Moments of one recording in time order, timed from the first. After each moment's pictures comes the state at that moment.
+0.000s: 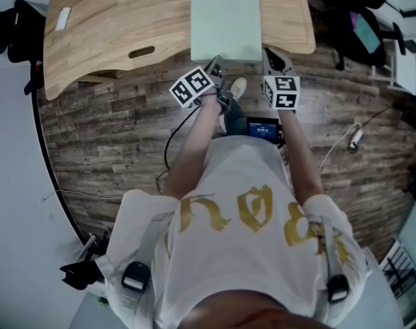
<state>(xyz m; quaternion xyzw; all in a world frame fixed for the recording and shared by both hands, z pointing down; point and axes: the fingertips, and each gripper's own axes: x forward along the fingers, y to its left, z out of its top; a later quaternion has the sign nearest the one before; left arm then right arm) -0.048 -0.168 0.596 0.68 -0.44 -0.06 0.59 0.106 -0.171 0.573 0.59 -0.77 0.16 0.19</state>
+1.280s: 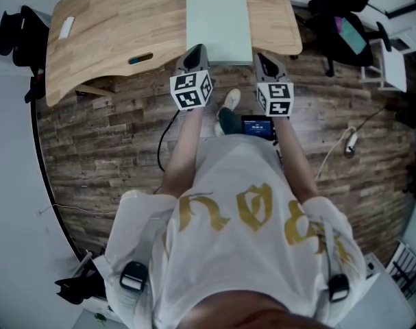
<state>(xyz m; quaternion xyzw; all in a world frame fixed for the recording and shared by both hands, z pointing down) -0.073 -0.181 0.492 0.84 -0.51 0.08 0.18 0.099 -0.129 0.514 0.61 -0.77 0.10 0.16</state>
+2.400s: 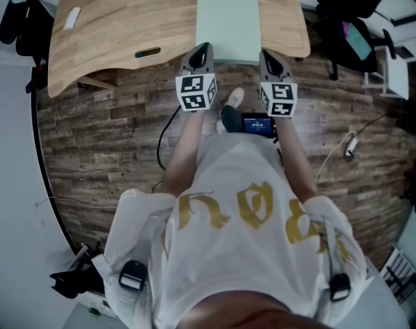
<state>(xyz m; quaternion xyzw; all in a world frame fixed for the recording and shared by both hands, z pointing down) -0.088 -0.176 0.482 0.85 -0.50 0.08 0.13 0.076 -0.138 0.497 0.61 -0.77 0.08 0.15</state>
